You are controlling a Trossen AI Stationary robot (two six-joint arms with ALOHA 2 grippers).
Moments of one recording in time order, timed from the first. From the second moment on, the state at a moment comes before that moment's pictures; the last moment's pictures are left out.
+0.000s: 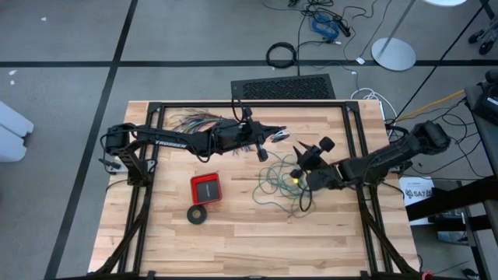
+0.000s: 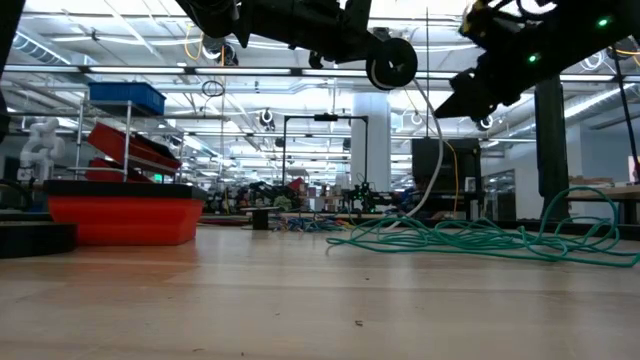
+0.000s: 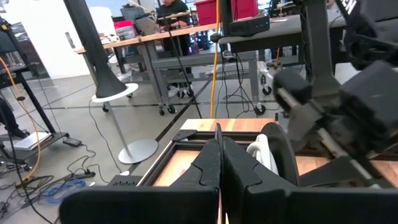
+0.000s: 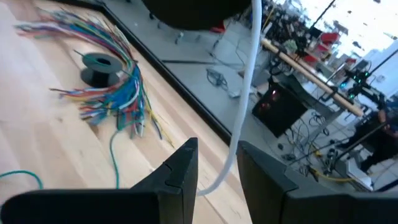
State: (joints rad) left arm 0.13 1.72 1.16 0.53 -0.19 0.18; right arm 0.28 1.23 0.58 -0.04 1.18 0.20
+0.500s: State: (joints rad) left arm 0.12 1.72 1.16 0.52 -0.18 0.19; right arm 0.10 1.23 0.42 0.34 1.04 0.08
